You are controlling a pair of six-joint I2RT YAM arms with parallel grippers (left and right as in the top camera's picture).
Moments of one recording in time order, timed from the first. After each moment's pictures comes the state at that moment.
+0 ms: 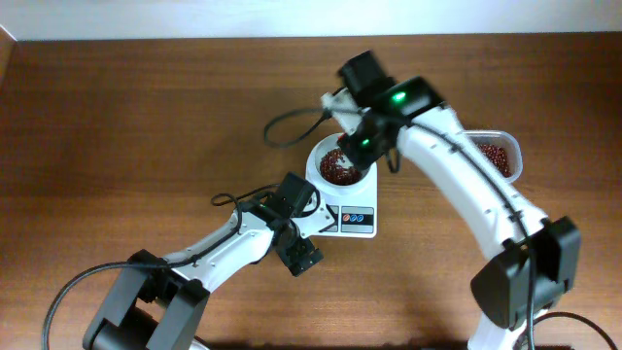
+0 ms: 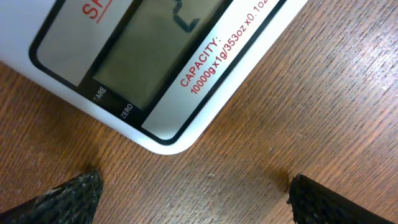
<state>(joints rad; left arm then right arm) -0.56 1.63 0.81 -0.52 0.10 0.42 0.47 1.91 1.81 -1.18 -0.10 -0.24</state>
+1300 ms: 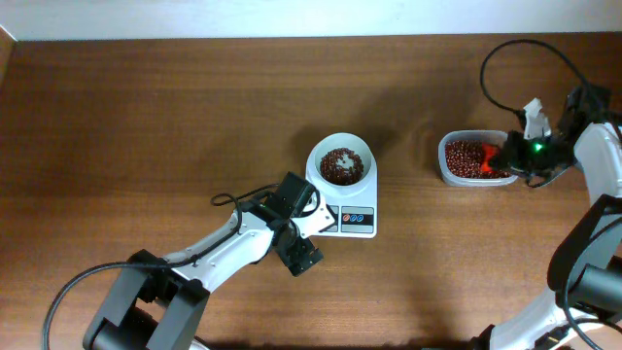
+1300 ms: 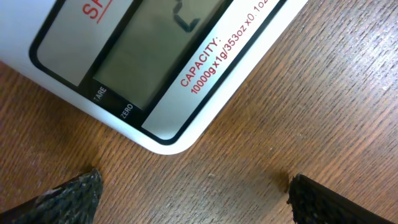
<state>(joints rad) -0.56 1.63 0.81 -0.52 0.10 0.42 -0.38 1.92 1.44 -0.98 -0.49 -0.16</state>
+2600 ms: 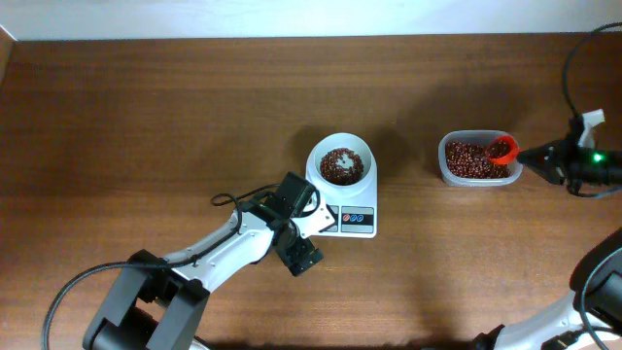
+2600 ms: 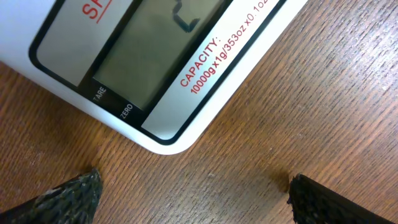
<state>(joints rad) -0.56 1.63 0.81 -0.52 0.10 0.42 -0.64 1.92 1.50 -1.18 -0.91 -0.16</state>
